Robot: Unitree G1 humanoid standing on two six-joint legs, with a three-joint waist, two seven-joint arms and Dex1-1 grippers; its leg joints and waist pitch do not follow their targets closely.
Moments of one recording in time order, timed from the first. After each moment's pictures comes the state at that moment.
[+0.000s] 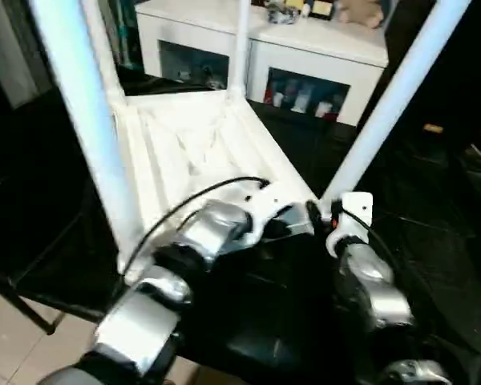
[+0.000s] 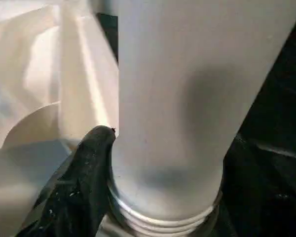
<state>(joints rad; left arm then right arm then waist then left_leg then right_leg) -0.85 -0.02 -0.32 0.95 0.12 0.26 -0.73 -0.38 -0.02 -0.08 0.57 0.09 0.00 0.01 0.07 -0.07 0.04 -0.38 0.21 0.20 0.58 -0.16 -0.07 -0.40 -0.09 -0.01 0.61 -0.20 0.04</state>
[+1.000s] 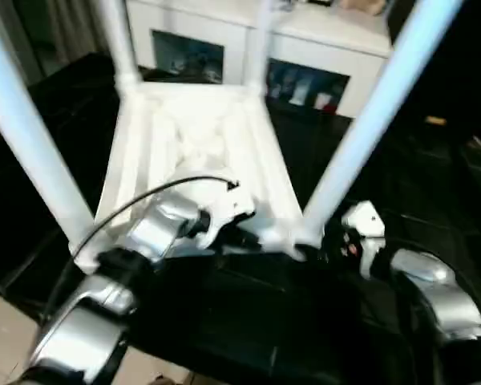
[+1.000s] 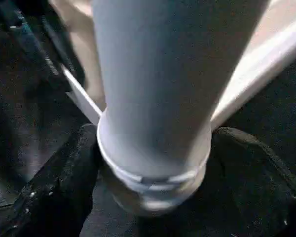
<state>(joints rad) -0.70 0.30 -0.39 0.57 0.06 0.27 -1.26 -0.24 -0.45 0.12 0.30 0.22 0.12 0.91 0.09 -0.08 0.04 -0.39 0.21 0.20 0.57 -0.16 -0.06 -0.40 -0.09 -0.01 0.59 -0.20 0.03</state>
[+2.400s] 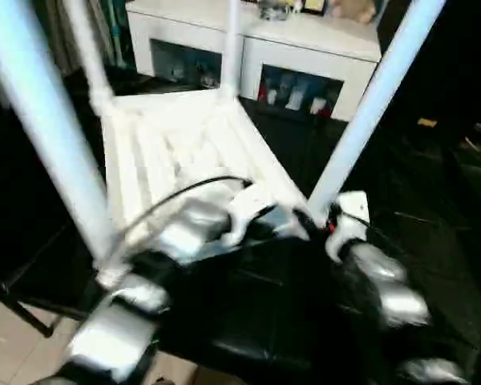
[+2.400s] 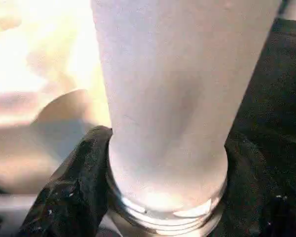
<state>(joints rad) -0.79 0.07 -0.32 0.79 0.10 0.33 -0.82 -0.39 -0.10 -0.05 0.57 0.17 0.05 0.20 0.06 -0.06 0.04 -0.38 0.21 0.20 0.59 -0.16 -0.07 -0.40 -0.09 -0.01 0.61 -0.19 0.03</state>
